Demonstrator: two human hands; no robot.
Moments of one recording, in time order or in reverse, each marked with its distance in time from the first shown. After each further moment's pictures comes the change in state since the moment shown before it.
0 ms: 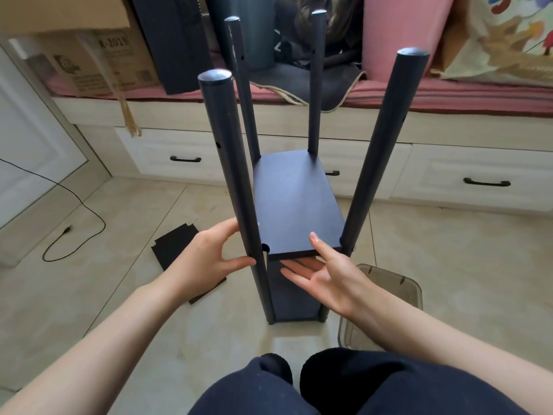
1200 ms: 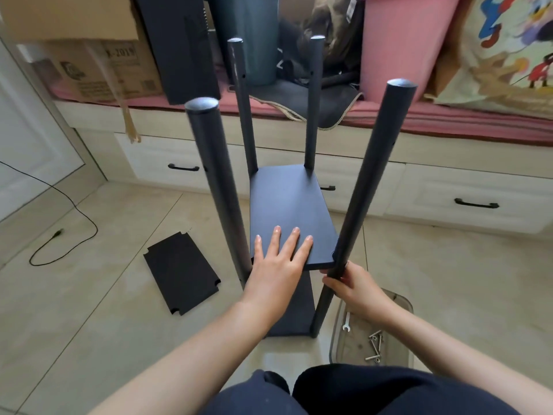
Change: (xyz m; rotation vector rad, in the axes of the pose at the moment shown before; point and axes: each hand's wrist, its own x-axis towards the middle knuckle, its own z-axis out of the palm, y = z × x) left_hand 0.036 0.060 0.097 0.721 -0.165 -0.033; right_hand 0.022 -0.032 -0.082 -1.371 0.054 -0.483
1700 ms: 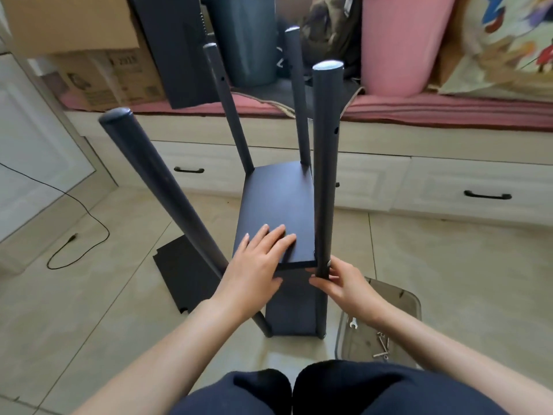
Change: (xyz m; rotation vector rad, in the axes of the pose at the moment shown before) left_hand -0.016 -0.032 -0.018 -0.214 -0.001 -0.010; right_hand -0.004 -0.013 0.015 0.143 -0.067 -0.131
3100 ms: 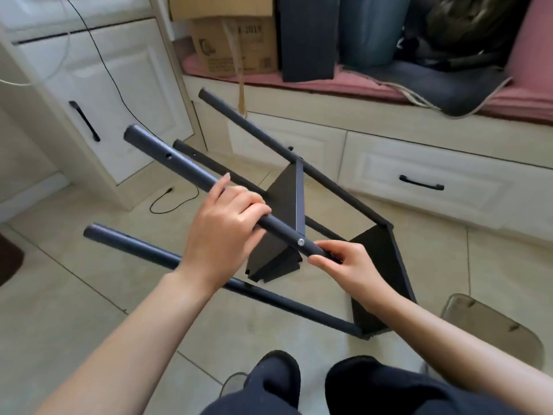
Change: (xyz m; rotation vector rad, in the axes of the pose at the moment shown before) left_hand -0.125 -0.139 -0.082 0.294 0.605 -0.047; right_hand 0.046 -0.085 0.148 0.011 -0.168 -0.139
